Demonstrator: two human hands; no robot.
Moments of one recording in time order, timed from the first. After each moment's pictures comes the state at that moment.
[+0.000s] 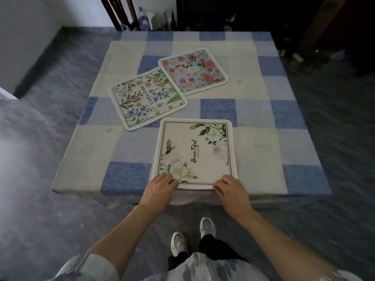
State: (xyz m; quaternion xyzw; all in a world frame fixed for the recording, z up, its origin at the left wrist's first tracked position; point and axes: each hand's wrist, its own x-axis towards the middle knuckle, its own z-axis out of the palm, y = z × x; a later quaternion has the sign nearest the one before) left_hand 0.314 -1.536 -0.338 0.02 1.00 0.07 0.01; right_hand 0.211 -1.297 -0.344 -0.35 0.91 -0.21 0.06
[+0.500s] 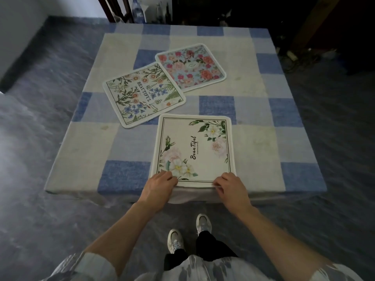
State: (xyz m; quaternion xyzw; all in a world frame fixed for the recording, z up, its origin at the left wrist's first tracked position) left_hand 0.311 -1.546 -0.350 0.02 0.99 0.14 0.00; right_hand 0.206 -1.302 -0.353 -0.33 0.92 -0.17 0.11
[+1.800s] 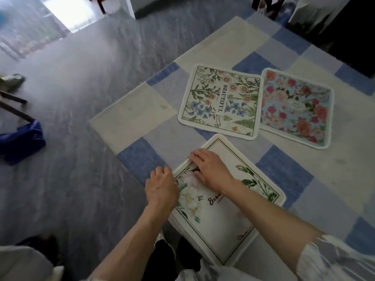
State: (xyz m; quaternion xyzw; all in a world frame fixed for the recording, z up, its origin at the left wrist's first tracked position) left_hand 0.238 -1.535 -0.342 -0.62 0.75 0.20 0.07; right_hand 0.053 -1.526 -0.366 -0.75 0.63 -0.04 0.19
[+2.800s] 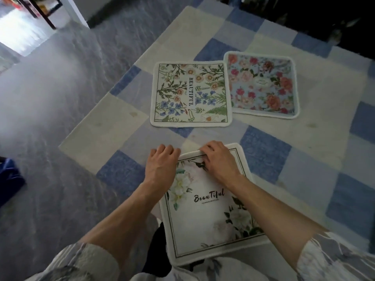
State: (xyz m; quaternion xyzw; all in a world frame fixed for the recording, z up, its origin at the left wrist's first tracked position) left_hand 0.188 -1.589 -0.332 -0.35 0.93 0.08 0.03; right_hand 0.010 -1.491 -0.363 -0.59 0.78 -0.13 0.13
